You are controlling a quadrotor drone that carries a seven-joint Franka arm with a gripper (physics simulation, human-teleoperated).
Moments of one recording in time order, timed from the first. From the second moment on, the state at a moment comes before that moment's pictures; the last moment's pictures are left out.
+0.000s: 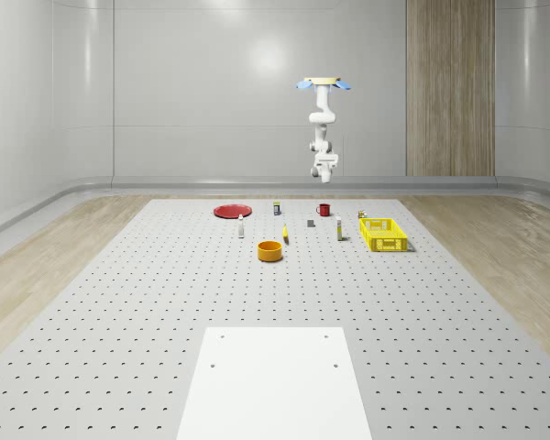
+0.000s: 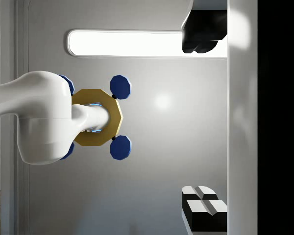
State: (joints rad) arm -0.01 -0.70 0.00 -2.04 0.00 1.36 0.78
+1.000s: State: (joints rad) arm -0.01 -0.71 0.01 -2.05 -0.01 1.38 0.78
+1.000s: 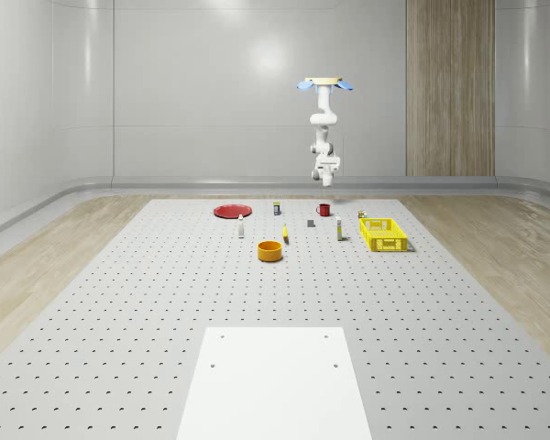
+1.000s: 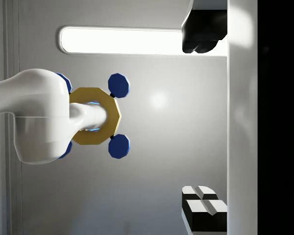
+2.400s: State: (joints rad) arm -0.27 -0.81 0.70 -2.43 -1.05 1.43 0.99
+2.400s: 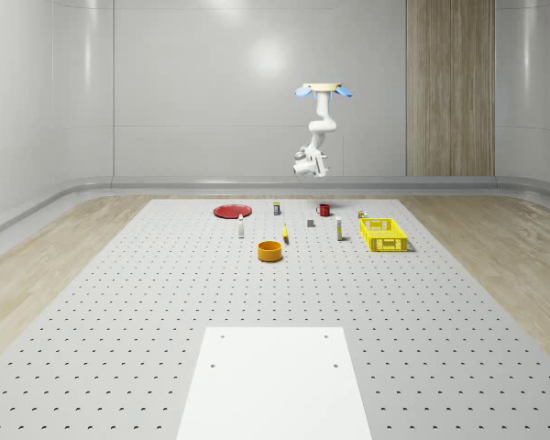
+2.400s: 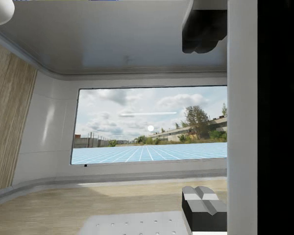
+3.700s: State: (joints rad) arm -1.03 -1.07 1.26 -2.90 -1.98 1.17 1.57
